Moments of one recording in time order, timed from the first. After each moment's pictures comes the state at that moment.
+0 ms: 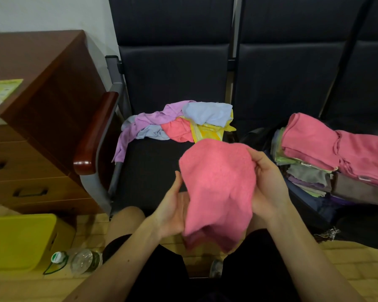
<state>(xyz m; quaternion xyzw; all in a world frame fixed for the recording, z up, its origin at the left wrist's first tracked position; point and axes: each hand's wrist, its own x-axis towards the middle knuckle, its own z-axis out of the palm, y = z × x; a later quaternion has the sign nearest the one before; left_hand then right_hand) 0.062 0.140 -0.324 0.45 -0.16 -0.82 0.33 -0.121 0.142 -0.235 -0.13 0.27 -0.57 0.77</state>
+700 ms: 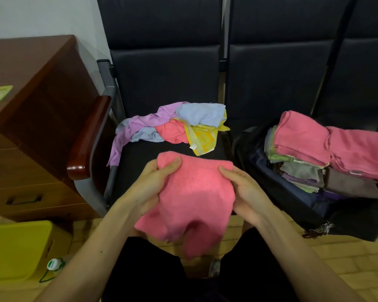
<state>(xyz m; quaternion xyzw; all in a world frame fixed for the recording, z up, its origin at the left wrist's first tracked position) 0.079 0.113 -0.268 0.50 -0.37 -0.67 0.41 -0.131 0.140 -0.284 -0.26 0.44 -0.47 0.72</state>
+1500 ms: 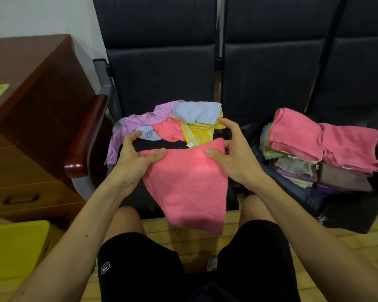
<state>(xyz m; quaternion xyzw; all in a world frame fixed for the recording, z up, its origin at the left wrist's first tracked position) 0.107 0.093 -0.260 0.58 -0.42 -0.53 0.46 -0.131 0.111 -0.253 -0.61 0.54 -0.42 0.39</state>
